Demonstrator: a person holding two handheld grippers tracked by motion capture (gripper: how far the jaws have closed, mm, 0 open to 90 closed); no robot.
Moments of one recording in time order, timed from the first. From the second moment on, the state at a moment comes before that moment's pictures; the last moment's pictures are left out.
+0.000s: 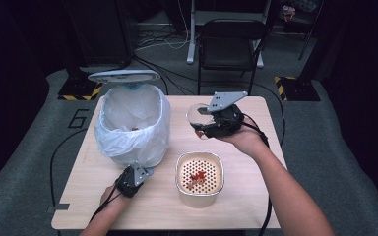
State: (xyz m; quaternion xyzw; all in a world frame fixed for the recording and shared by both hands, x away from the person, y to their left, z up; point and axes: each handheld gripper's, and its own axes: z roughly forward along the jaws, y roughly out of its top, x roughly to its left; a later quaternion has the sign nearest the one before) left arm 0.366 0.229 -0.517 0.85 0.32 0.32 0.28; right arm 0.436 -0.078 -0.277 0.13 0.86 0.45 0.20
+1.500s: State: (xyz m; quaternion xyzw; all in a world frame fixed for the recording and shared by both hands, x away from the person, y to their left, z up) left arm 0.367 0.231 -0.515 0.85 0.31 0.32 0.27; right arm 0.454 0.042 -0.226 0.18 0.85 0.49 0.10
